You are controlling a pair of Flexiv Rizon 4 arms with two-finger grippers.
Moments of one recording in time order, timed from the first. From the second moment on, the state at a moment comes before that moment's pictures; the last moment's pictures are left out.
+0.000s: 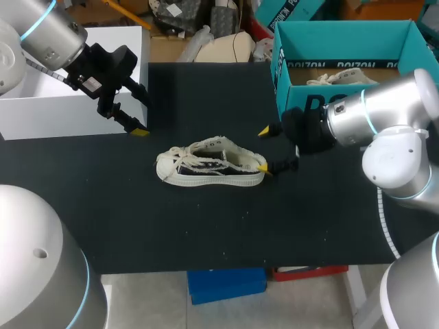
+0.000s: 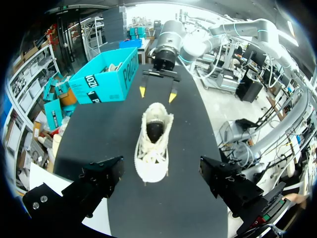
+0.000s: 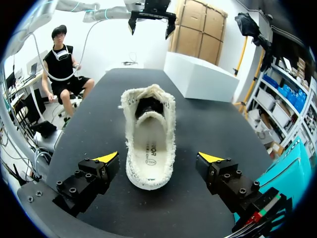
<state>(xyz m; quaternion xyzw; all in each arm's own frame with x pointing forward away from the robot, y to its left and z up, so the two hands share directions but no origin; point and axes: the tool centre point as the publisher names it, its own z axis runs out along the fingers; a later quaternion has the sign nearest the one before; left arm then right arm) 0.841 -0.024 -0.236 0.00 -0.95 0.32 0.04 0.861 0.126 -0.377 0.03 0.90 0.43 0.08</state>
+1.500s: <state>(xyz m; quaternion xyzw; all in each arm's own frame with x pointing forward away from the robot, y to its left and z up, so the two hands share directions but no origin) 0.841 -0.024 -0.236 0.00 -0.95 0.32 0.04 0.854 0.155 -0.437 0.05 0.88 0.48 0.03</state>
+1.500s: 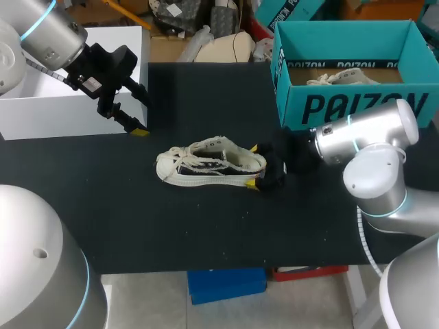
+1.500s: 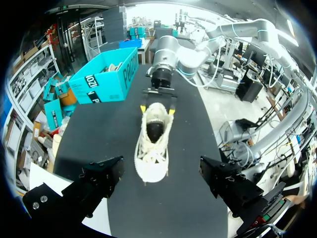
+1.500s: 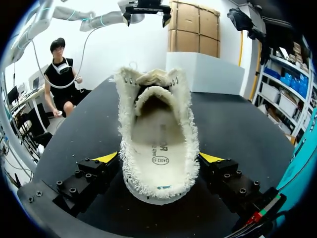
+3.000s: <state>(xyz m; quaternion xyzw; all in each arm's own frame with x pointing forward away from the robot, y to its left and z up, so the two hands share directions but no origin) 0.820 -0.058 -0.220 0.13 -0.97 0.18 0.05 0.854 0.158 -0.440 0.04 0.87 0.49 0.01</state>
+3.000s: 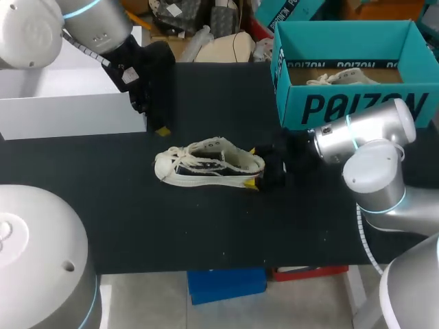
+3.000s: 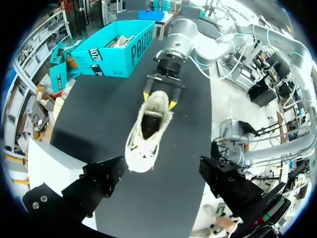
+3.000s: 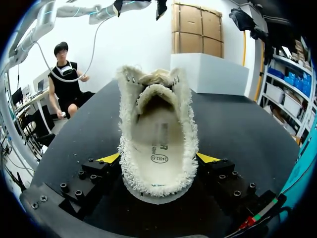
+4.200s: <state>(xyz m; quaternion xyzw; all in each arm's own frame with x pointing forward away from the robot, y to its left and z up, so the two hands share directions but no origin) 0.854 -0.120 -0.253 0.63 -0.77 0.01 0.03 0.854 0.158 -0.440 0.04 0.87 0.49 0.01</state>
